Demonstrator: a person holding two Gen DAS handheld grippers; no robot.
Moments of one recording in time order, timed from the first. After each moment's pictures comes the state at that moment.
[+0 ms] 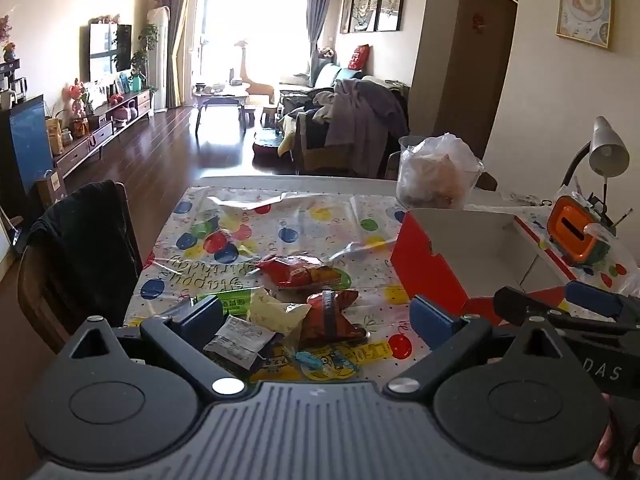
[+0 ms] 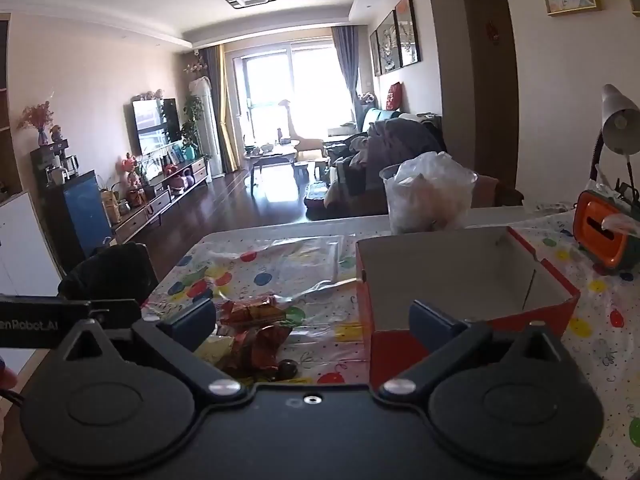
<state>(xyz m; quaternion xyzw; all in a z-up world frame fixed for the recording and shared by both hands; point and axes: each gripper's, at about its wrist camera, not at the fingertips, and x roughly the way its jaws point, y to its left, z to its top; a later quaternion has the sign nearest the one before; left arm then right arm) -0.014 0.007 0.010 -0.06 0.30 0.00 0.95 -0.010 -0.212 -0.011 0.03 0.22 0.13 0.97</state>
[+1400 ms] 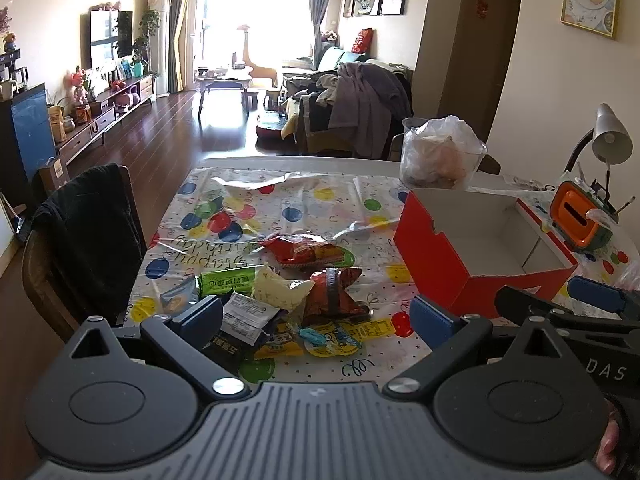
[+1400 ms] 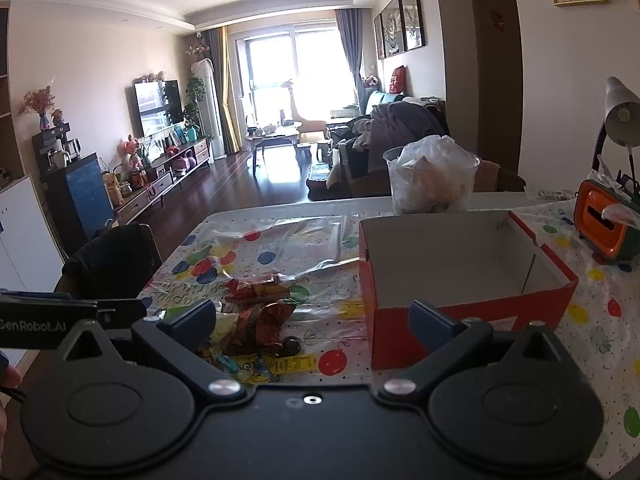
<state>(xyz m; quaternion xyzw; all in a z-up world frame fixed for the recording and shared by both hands) -0.022 0.006 0.005 -0.06 0.33 0.01 0.94 -0.012 -0.208 -0.009 0.02 0.25 0.13 0.96</state>
